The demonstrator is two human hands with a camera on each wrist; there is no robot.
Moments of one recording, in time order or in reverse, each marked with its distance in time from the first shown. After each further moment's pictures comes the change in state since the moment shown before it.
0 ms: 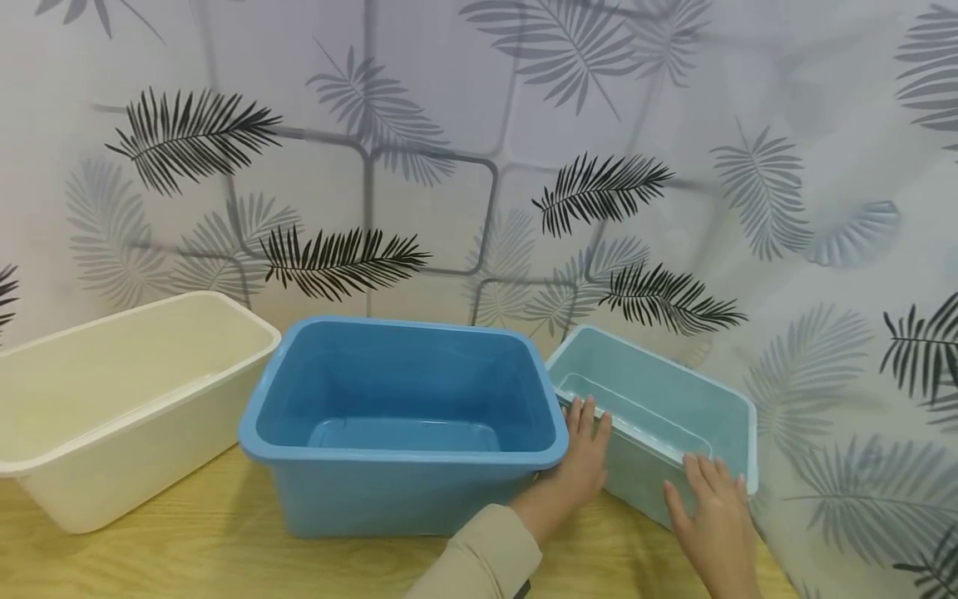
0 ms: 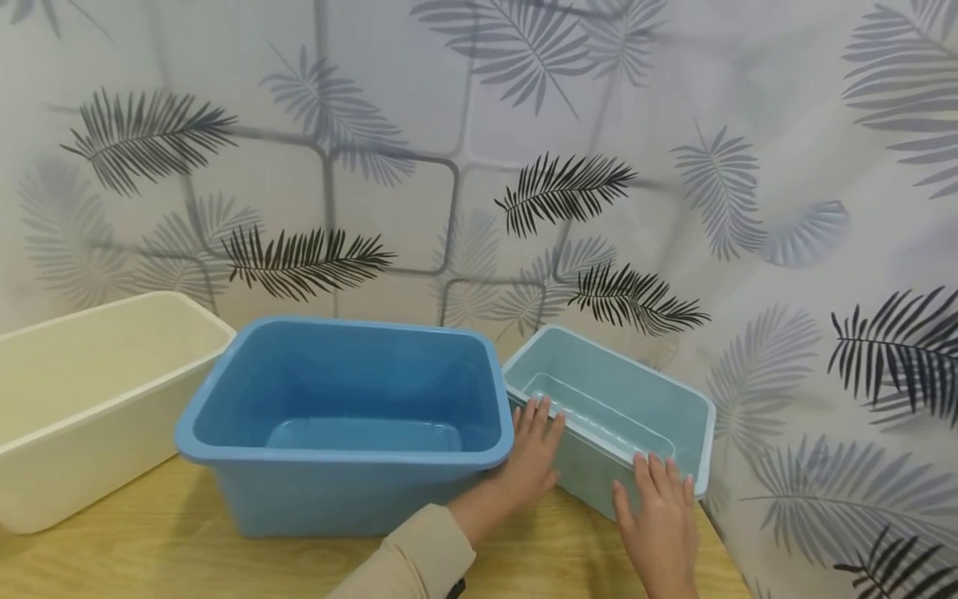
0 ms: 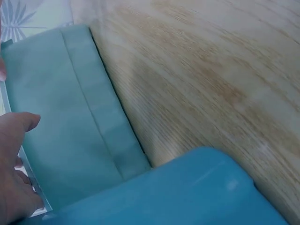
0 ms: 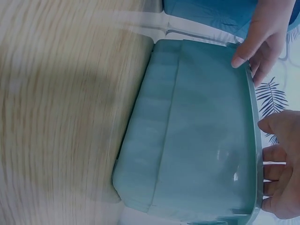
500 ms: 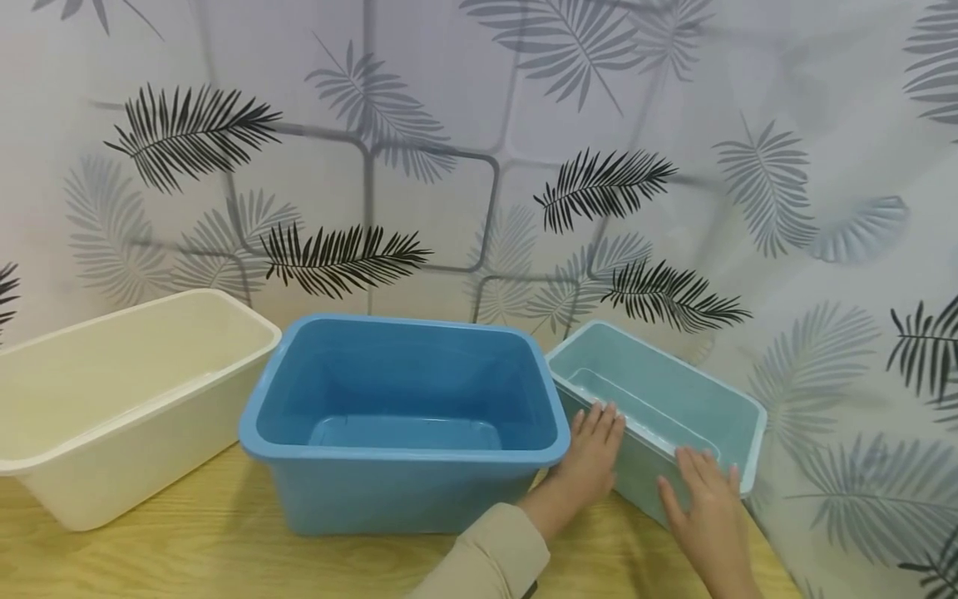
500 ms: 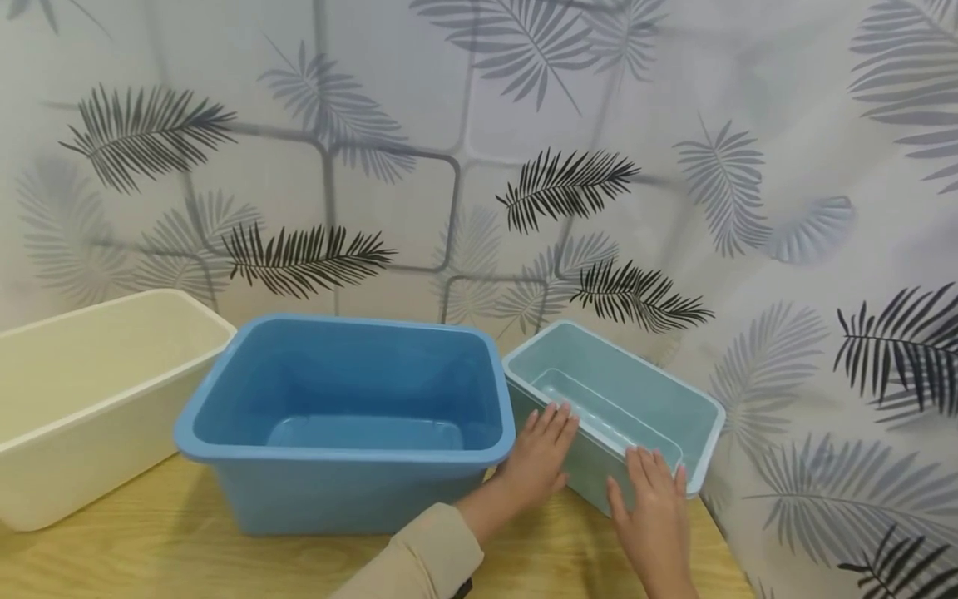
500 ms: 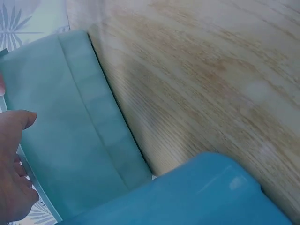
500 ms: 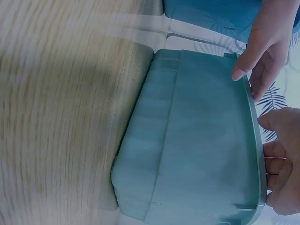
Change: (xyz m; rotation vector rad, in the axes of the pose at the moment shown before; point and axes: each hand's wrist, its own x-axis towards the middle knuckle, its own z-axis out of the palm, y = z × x) left_hand 0.004 0.002 0.007 -0.116 0.123 0.103; right_hand 0.005 -0.004 0.004 0.039 0.021 -0.099
